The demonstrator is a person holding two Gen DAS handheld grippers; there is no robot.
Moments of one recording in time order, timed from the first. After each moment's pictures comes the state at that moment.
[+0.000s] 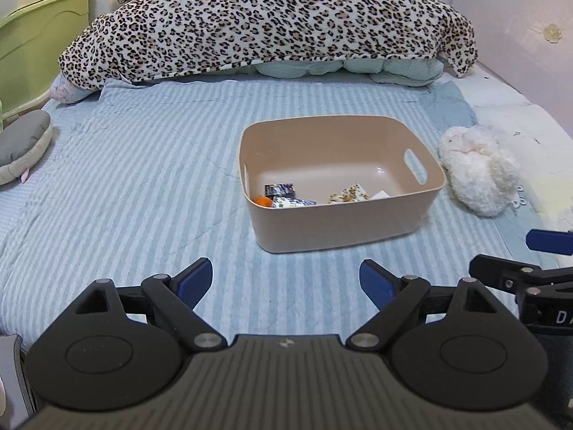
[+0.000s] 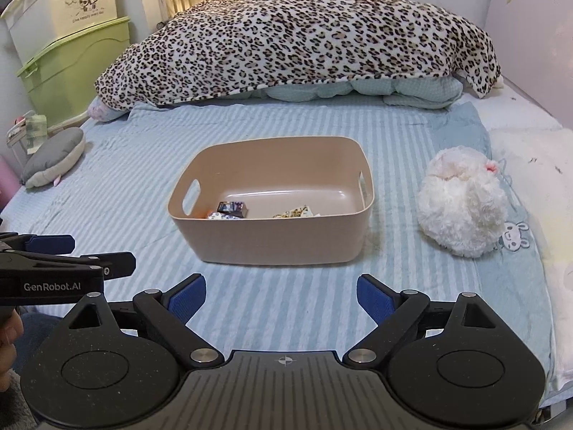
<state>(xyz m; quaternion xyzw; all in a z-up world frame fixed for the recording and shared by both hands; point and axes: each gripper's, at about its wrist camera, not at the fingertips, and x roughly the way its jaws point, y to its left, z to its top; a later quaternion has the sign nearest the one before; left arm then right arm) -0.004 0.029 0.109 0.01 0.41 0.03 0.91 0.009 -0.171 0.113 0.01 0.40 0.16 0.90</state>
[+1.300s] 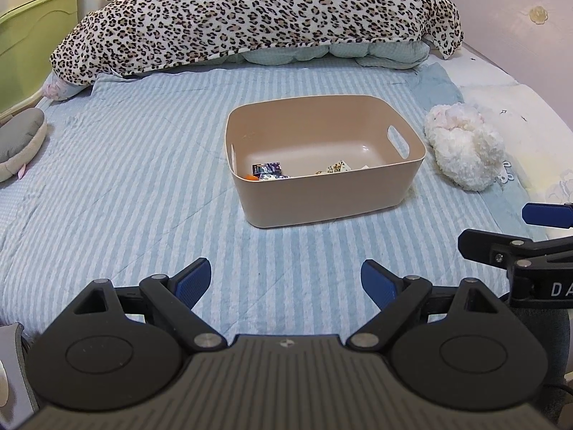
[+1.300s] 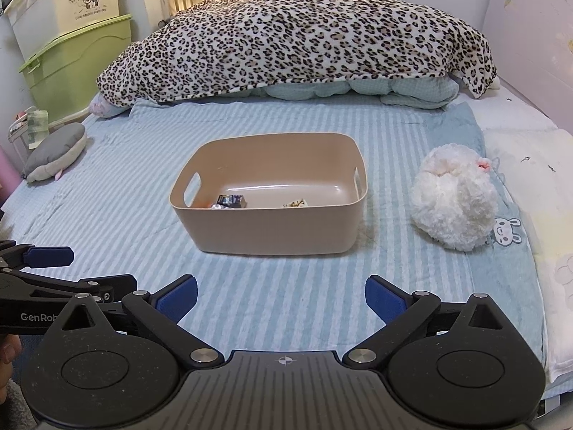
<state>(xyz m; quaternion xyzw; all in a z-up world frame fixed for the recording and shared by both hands) -0.026 0.013 0.106 0.02 0.42 0.01 0.90 -0.004 -0.177 0.112 0.01 0.40 0.16 0.90</state>
